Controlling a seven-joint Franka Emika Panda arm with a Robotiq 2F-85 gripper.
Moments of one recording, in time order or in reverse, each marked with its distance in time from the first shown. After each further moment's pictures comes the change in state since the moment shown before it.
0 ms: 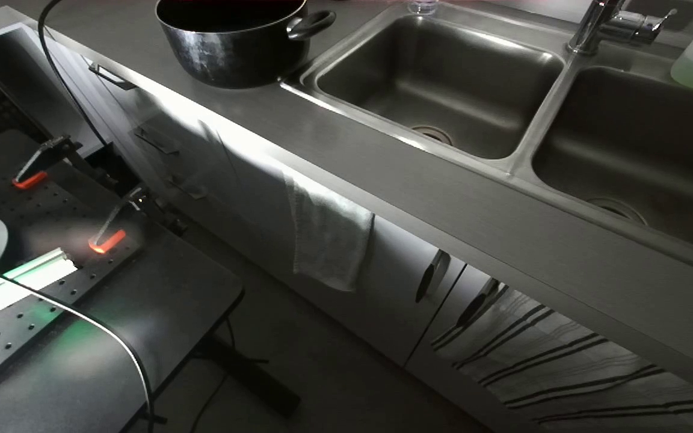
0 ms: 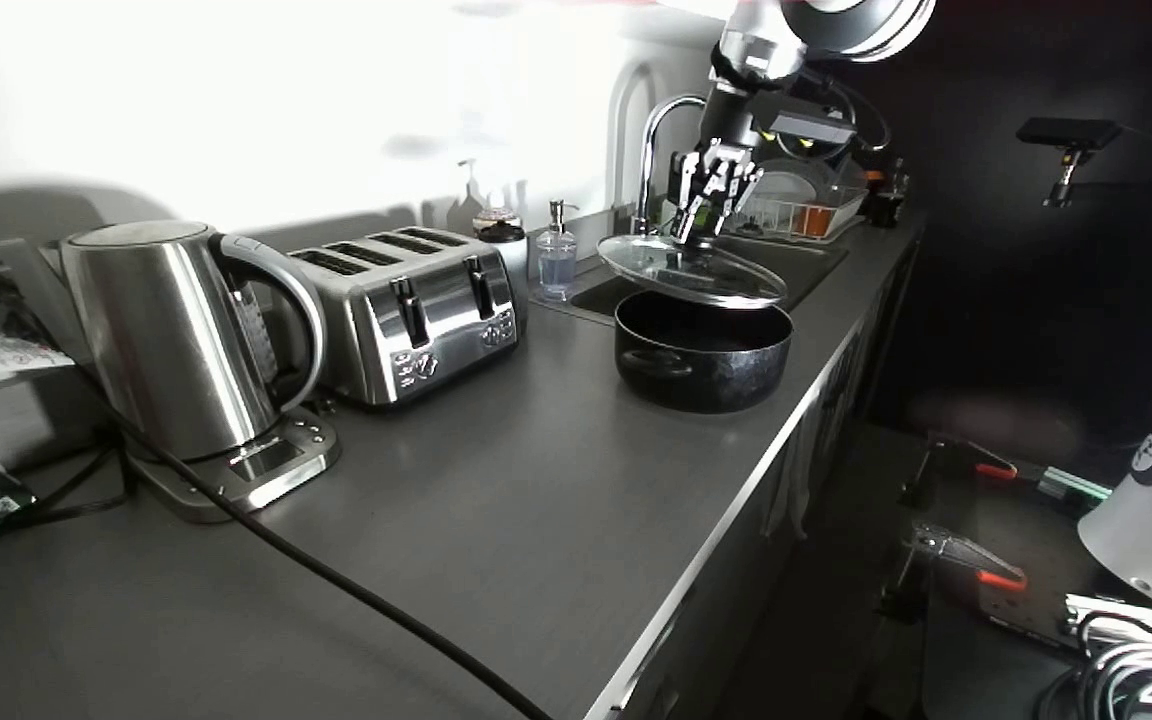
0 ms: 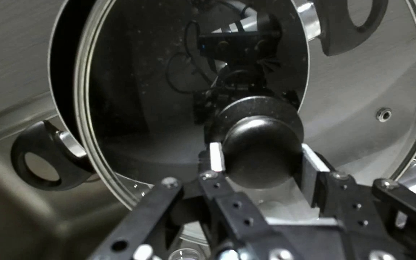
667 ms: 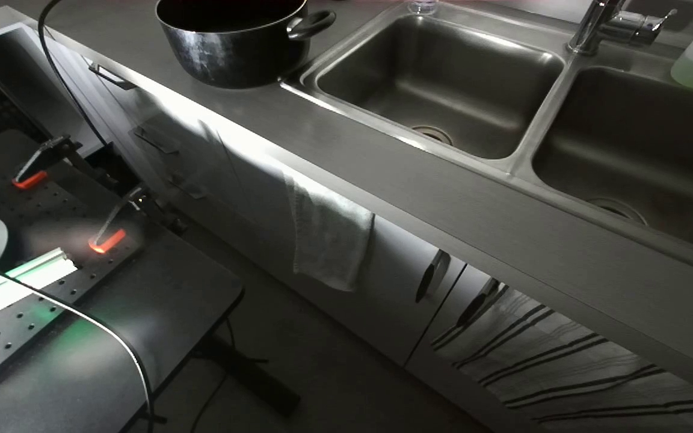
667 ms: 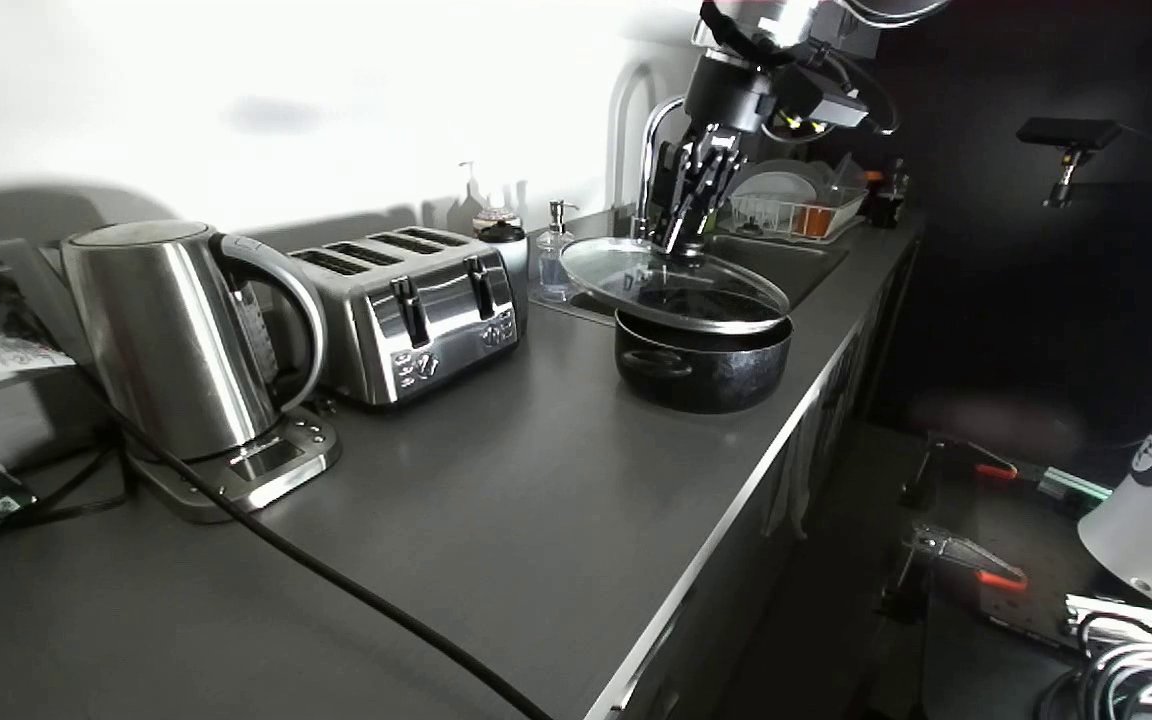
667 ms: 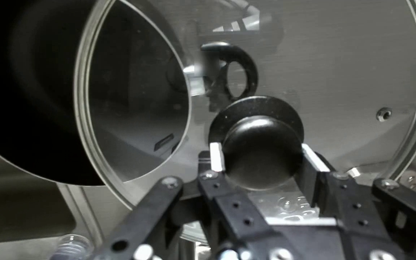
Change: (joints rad) arm 0.116 -0.093 0.148 -0.045 -0.030 -0.015 -0.030
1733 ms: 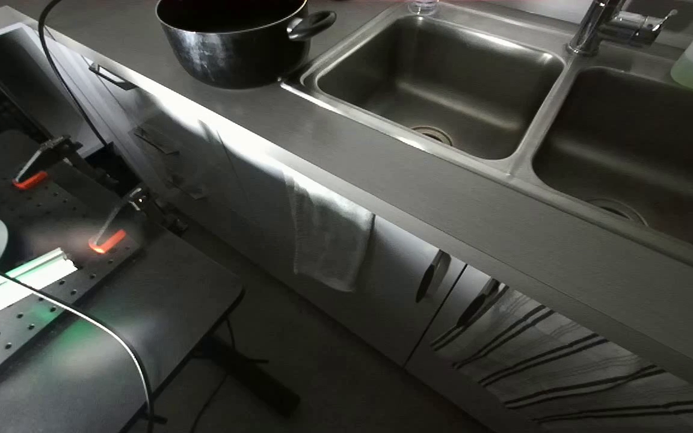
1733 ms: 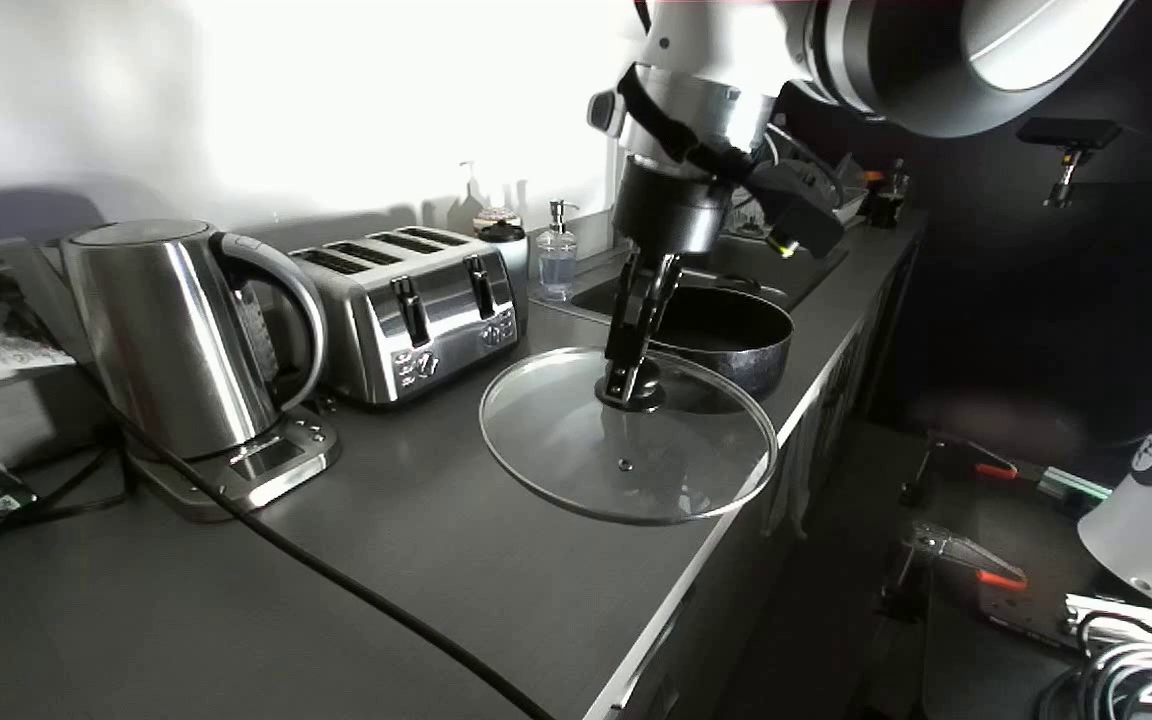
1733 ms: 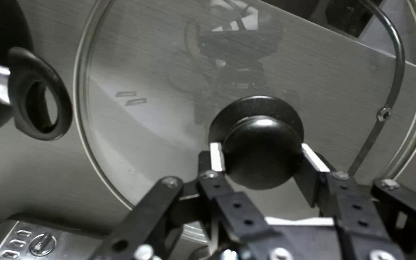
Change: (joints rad) arm 0.137 0.233 0.202 0.091 -0.142 0.060 0.018
